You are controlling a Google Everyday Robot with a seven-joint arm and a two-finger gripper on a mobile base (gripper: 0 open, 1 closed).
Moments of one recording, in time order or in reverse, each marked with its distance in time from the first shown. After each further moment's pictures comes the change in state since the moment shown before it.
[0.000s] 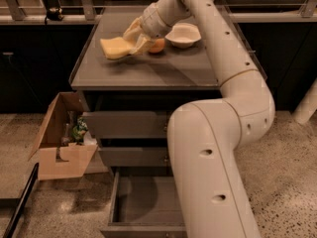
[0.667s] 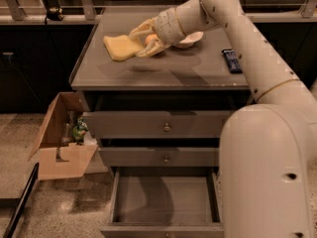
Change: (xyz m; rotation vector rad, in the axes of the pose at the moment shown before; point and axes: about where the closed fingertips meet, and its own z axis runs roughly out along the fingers) arm -0.024 0.032 -0.041 0.130 -0.191 -0.156
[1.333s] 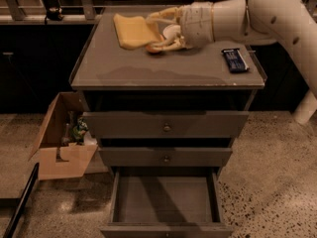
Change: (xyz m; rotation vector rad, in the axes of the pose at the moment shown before) arm -0.087 0.020 -0.093 0.297 -0.001 -0.091
